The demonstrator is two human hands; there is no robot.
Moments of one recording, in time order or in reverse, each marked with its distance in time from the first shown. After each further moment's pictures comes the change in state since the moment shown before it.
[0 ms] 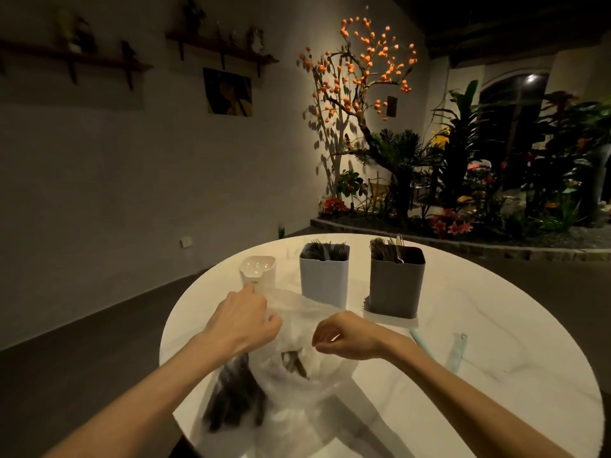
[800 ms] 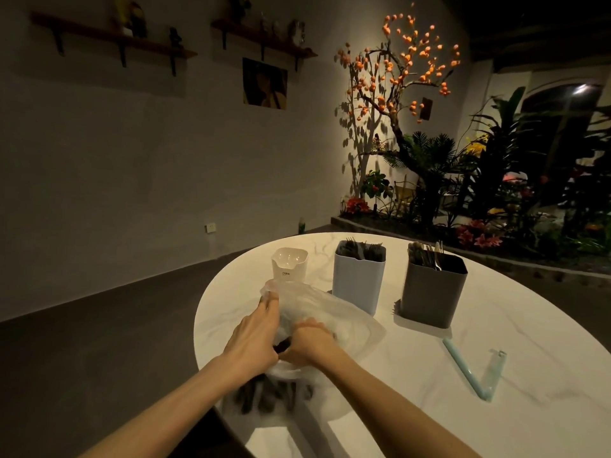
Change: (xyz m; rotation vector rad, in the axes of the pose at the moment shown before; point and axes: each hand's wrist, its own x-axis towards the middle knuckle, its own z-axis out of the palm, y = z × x) left_hand -0.036 -0.046 0.038 -0.127 -0.043 -0.060; right_hand 0.089 -0.099 0.082 -0.250 -0.023 0.414
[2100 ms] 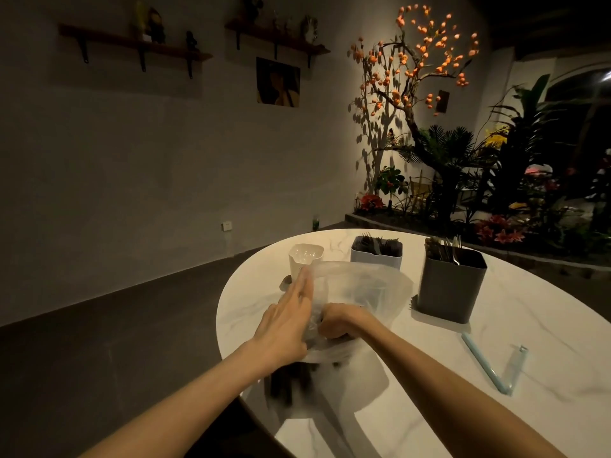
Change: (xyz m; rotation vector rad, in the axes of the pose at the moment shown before) left_hand -0.002 0.009 -0.006 0.007 0.039 0.153; right_hand -0.018 0.003 -0.049 -0.014 -0.218 -0.058
